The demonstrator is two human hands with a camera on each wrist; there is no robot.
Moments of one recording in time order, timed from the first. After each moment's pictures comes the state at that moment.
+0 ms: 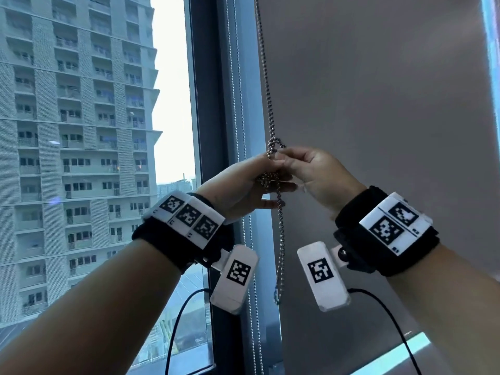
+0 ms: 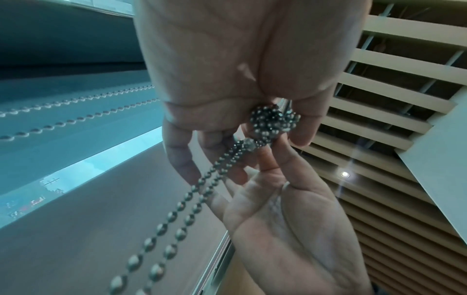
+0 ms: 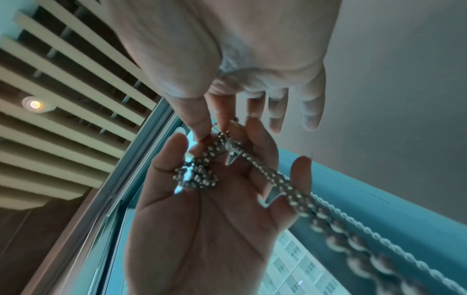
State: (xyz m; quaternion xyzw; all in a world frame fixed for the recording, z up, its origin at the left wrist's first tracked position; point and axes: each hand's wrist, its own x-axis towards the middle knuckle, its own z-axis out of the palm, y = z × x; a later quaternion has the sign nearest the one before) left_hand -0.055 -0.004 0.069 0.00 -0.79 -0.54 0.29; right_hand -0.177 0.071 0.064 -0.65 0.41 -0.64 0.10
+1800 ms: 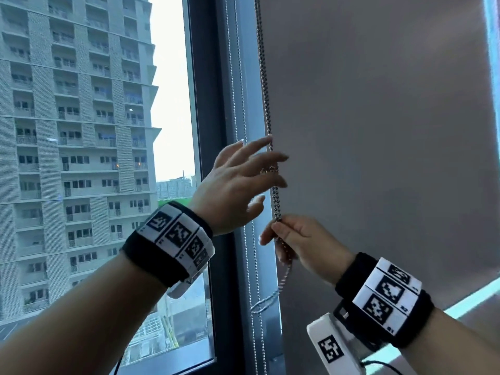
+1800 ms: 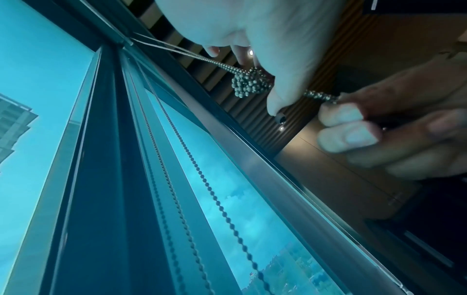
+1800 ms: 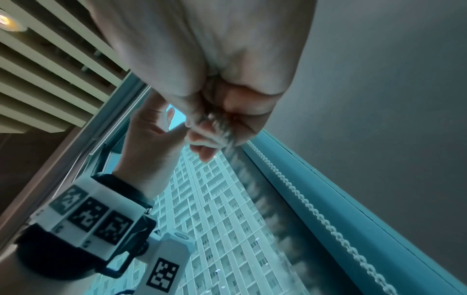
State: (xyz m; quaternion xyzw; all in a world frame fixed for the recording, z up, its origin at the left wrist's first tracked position) left_hand -0.035 -0.034 0.051 -0.01 -0.82 0.36 0.43; right_hand -0.178 0.060 -0.030 -0.68 0.45 -0.56 0.16
